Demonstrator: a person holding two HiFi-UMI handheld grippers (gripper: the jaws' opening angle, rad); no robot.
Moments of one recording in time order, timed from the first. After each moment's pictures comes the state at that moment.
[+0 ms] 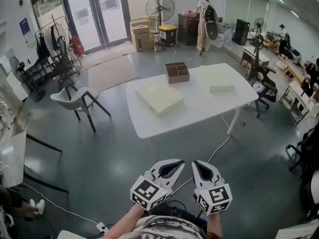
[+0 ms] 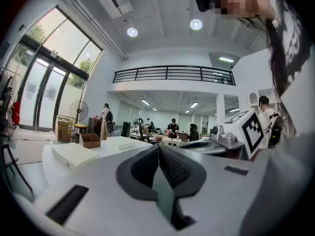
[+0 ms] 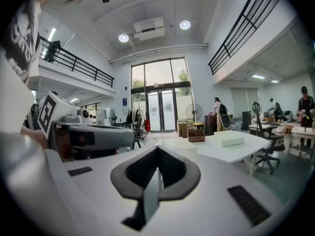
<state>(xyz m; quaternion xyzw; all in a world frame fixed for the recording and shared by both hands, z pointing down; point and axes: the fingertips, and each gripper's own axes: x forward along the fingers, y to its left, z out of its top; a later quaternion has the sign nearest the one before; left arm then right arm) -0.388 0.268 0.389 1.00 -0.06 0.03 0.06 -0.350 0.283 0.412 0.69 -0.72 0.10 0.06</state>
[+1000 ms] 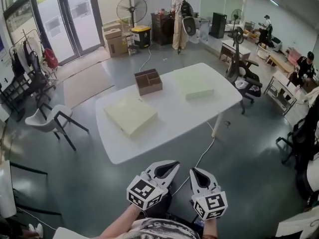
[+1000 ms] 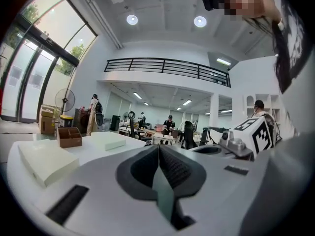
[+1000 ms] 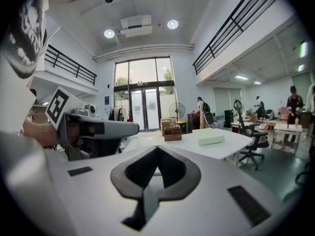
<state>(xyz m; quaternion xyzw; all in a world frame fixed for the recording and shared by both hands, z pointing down) -0.232 0.195 0.415 0.99 0.00 0.06 0.08 -0.201 0.242 0.447 0.75 -0.65 0.12 0.05</state>
